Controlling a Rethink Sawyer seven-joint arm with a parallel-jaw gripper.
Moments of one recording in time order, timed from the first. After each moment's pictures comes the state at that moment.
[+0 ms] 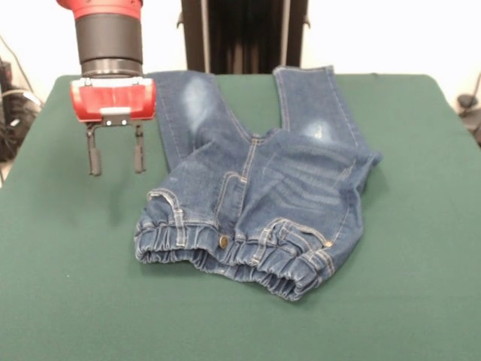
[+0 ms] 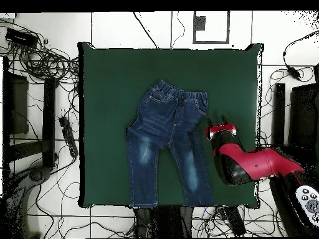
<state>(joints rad) -0.86 -0.57 0.46 1.74 -1.11 -0.11 2.00</state>
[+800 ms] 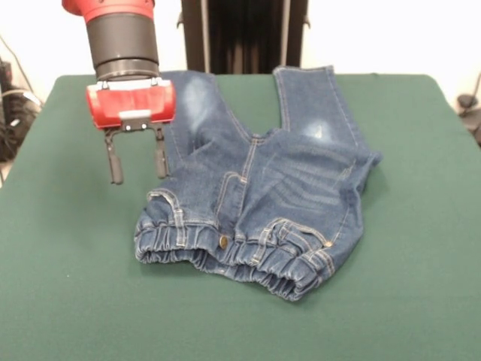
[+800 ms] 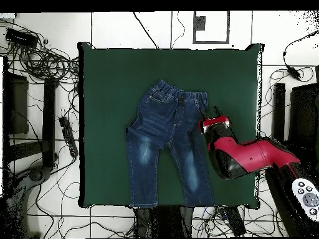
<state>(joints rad) -0.88 -0.57 0.58 1.74 -1.19 -0.09 2.00</state>
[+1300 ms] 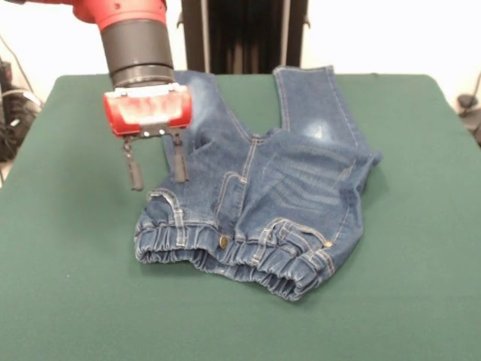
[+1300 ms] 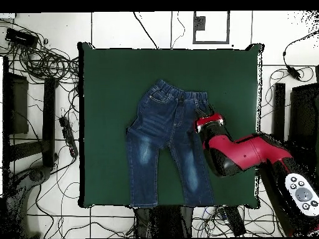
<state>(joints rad) -0.85 -0.55 0.59 1.73 -1.24 -0.09 2.00</state>
